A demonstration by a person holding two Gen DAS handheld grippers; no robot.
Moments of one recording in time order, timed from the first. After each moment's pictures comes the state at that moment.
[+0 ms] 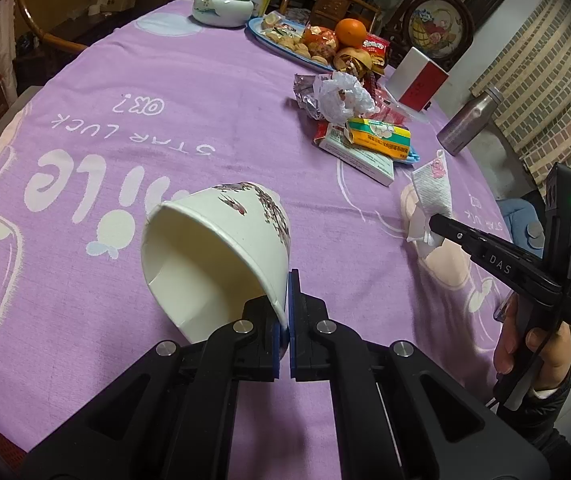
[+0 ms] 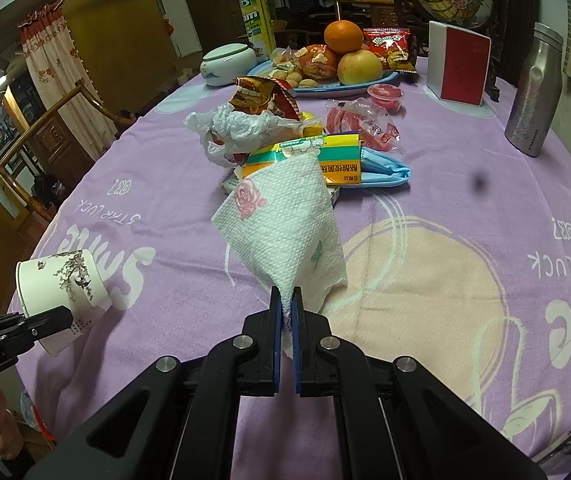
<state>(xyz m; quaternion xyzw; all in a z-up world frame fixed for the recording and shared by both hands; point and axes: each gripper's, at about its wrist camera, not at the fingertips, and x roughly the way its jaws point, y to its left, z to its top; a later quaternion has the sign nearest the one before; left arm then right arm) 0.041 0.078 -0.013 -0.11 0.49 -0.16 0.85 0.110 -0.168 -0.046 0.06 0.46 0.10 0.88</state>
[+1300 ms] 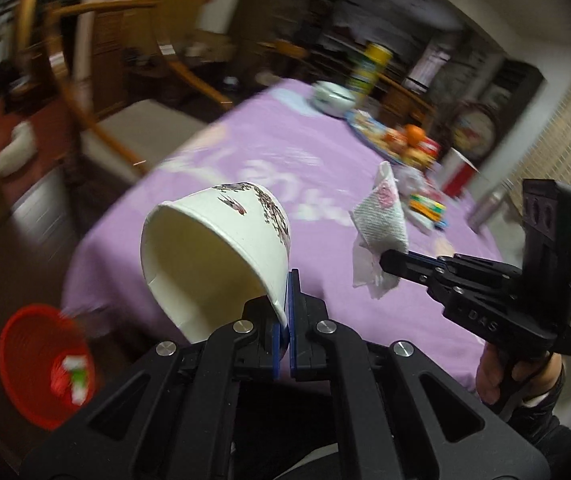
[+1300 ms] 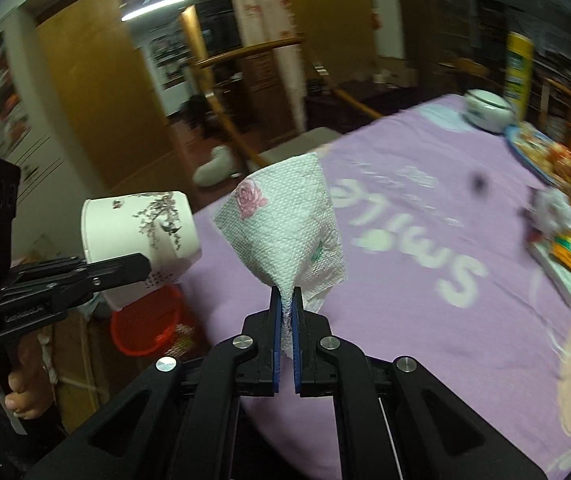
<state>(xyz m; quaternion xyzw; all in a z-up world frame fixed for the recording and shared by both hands) -0.154 0.236 0.045 -0.19 0.37 -0.01 0.91 -0.015 0.064 0.026 -0.06 0.40 0.41 0.82</state>
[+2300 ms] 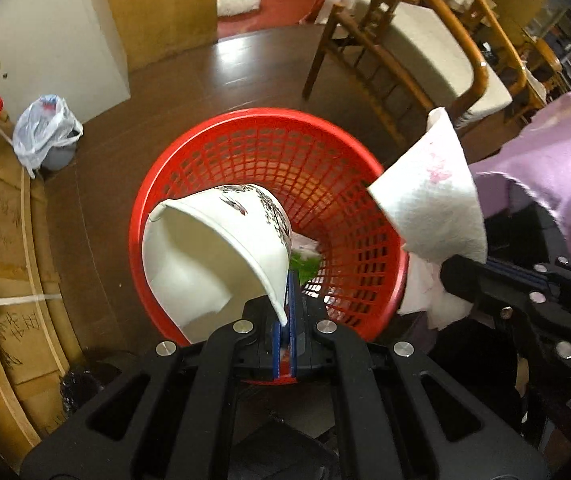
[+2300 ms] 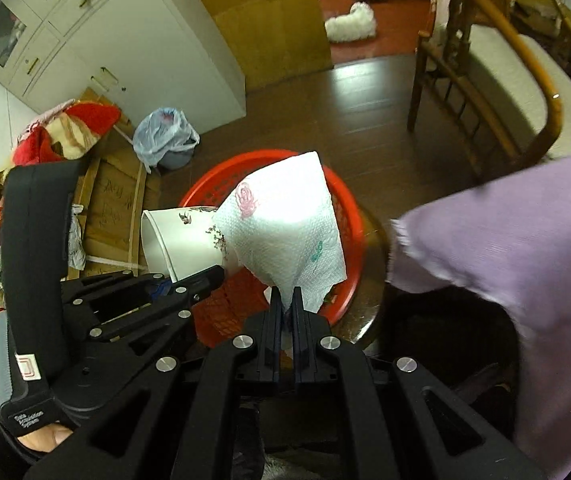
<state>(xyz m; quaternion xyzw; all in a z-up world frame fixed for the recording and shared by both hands) -0.253 0.458 -0.180 -0.32 0.51 0.32 0.73 -0.114 0.409 -0.145 -0.23 0.54 0.55 0.59</state>
